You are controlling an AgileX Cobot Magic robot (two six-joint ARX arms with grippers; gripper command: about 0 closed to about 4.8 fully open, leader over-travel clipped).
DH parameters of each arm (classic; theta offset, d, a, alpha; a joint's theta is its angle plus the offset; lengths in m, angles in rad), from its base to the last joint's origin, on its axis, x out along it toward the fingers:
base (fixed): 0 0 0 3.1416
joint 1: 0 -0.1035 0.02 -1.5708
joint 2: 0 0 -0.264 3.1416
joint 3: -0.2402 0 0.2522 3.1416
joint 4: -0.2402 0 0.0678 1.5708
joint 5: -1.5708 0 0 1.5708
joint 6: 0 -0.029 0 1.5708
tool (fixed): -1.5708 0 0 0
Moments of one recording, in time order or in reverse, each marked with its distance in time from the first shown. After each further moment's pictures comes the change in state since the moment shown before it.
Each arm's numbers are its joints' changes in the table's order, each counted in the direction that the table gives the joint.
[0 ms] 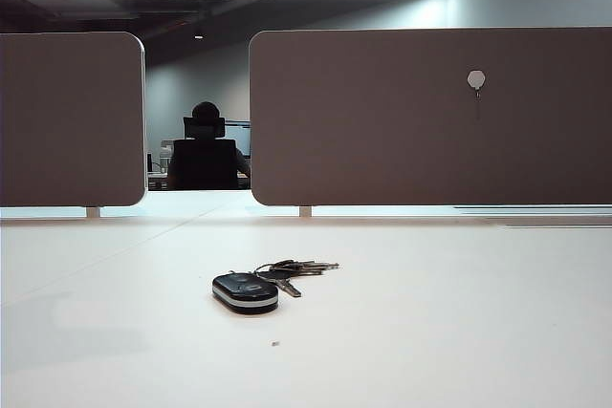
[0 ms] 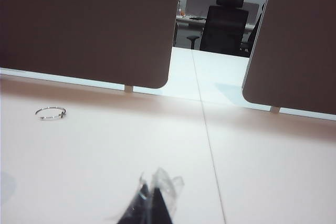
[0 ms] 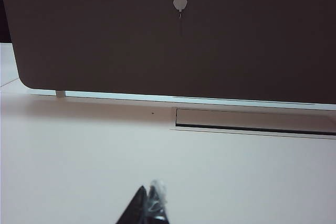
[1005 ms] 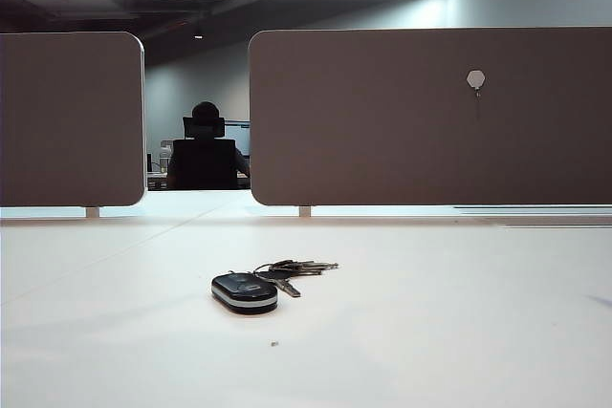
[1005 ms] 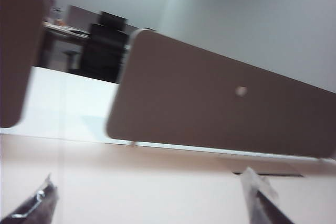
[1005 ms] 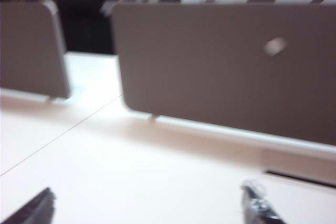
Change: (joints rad) left arm 0.001 -0.076 -0.264 -0.027 0.412 0.271; right arm -0.070 -0.318 -0.386 -0.083 -0.252 -0.051
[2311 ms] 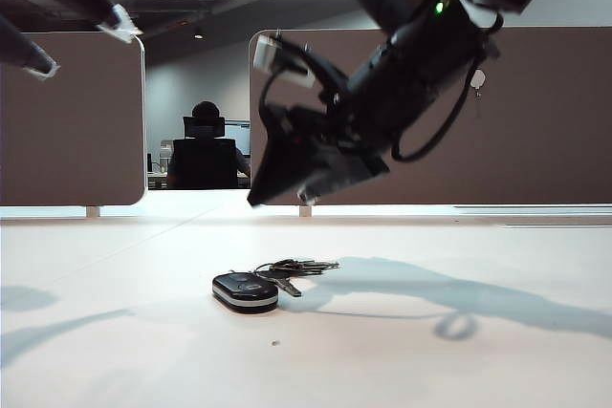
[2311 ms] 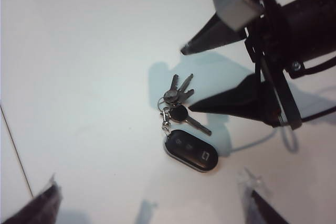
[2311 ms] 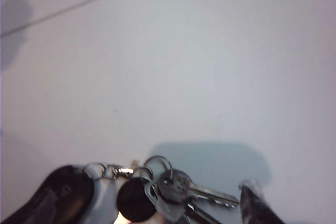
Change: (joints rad) left arm 0.543 -0.640 -0.384 -0.535 -0.283 -0.317; right arm -0.530 -1.369 -0.629 -0.049 -0.060 0.296
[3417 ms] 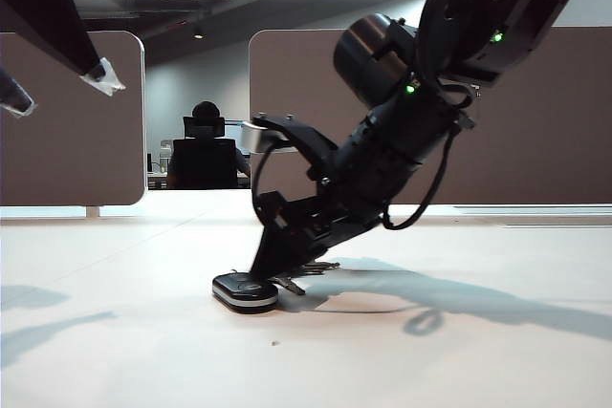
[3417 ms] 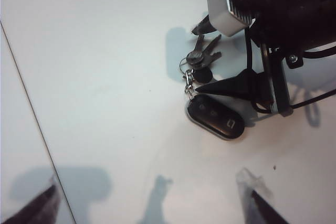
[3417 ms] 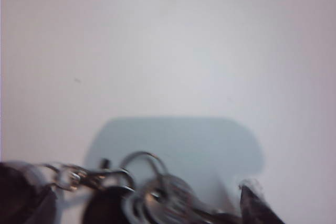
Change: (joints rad) left arm 0.008 -0.045 -0.006 -0.096 -0.063 -0.003; right arm -0.023 -0.187 -0.008 0.096 0.074 0.094
